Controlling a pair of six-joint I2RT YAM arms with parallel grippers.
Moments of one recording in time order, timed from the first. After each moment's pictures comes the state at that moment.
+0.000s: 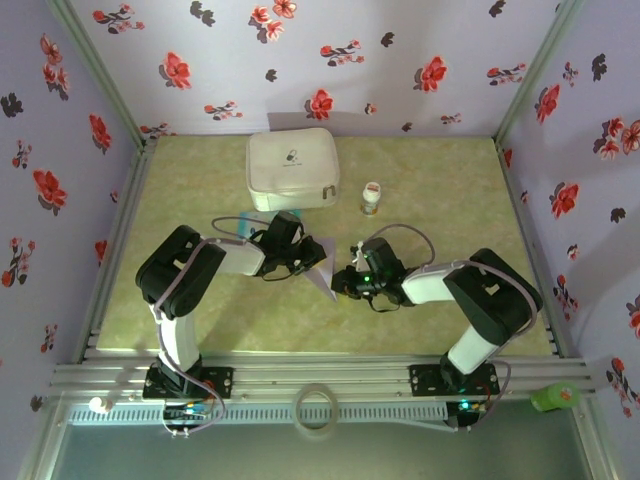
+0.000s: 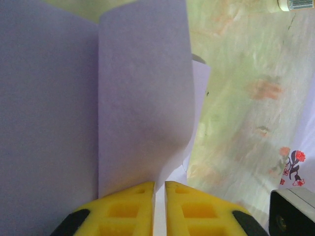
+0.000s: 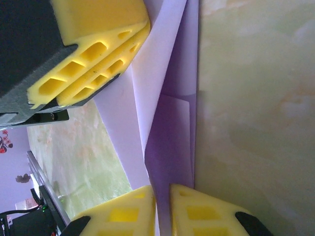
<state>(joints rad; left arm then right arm) -0.67 1.89 0.88 0.22 0.39 -1.09 0.67 1.63 0.51 0.32 -0.51 0.90</state>
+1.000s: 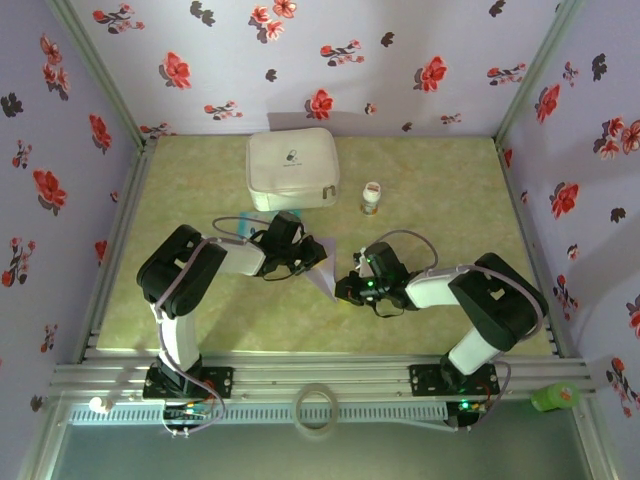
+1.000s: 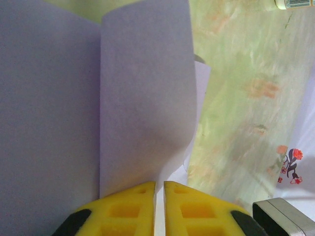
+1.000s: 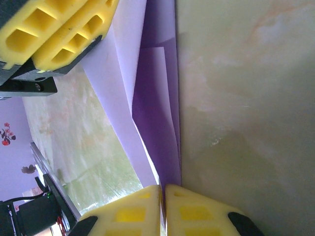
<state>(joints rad) -0.67 1.90 0.88 0.24 0.39 -1.09 0.67 1.59 0.47 0.28 -0.54 0.93</state>
